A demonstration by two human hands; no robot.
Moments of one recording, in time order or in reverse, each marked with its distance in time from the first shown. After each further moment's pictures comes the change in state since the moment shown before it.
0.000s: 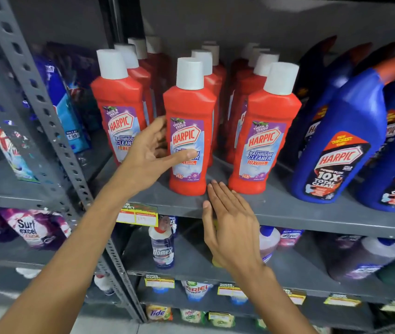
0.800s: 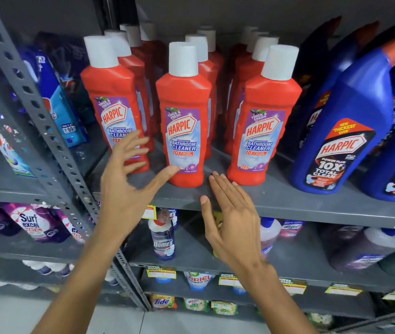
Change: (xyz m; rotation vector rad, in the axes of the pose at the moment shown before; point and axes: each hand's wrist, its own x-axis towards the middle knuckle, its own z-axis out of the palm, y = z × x) left_hand -0.078 -0.011 0.007 0.287 0.402 0.039; right_hand -0.008 0.006 0.003 0.222 0.097 0.002
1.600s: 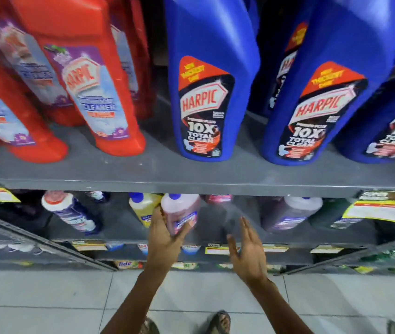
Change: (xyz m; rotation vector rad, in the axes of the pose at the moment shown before) left_hand -0.207 -0.029 0.288 0.055 -0.243 -0.591; right_hand -0.188 0.312 -0.064 -0.025 -0.531 0.639
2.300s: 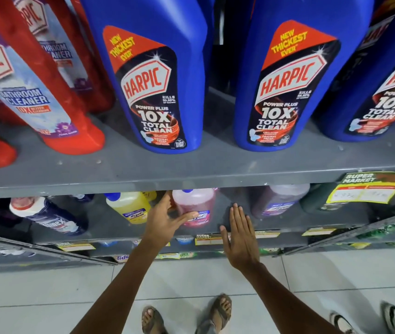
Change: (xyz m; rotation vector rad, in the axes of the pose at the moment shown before) left_hand 0.035 -0.005 0.036 0.075 -0.294 -0.017; right_hand 0.015 0.061 0.034 -0.121 0.004 -0.098
